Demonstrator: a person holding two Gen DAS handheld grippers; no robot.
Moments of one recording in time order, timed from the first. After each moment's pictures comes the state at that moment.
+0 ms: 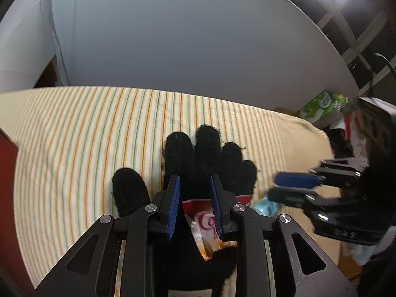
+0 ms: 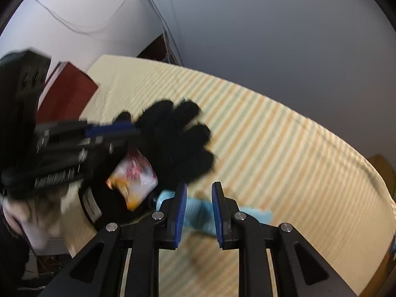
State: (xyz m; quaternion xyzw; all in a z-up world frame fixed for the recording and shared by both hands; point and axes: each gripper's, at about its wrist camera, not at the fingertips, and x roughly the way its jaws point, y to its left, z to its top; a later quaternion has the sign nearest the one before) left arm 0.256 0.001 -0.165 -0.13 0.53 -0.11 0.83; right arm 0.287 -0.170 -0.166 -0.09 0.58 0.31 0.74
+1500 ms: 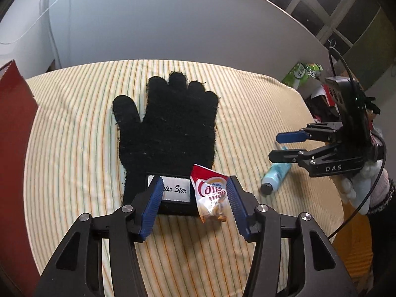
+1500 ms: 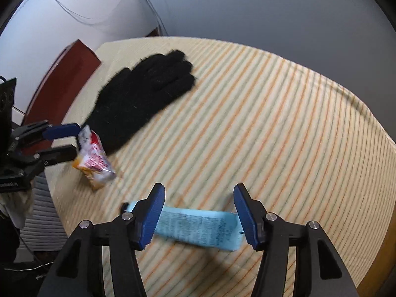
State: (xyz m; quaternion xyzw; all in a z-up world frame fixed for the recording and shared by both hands) left arm 0.163 -0.012 -0.151 -0.08 0.52 -0.16 0.84; right arm 0.212 -0.250 -0.178 -0.08 0.58 0.29 0.75
